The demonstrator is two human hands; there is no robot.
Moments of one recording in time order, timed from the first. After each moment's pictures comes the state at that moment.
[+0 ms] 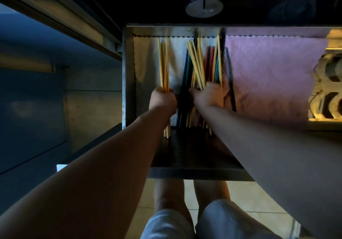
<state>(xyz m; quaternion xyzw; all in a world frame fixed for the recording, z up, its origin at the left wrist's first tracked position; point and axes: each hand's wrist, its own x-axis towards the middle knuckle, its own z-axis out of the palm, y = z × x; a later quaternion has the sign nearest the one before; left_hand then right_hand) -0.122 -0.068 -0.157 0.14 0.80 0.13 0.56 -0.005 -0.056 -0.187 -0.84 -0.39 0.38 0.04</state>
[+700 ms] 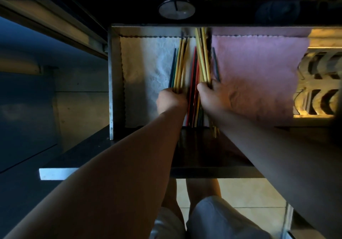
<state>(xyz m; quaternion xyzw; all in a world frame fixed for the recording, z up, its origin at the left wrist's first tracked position) -0.069 -0.067 -0.164 0.23 0.84 0.08 0.49 0.039 -0.063 -0.165 -0.81 -0.37 0.44 0.12</state>
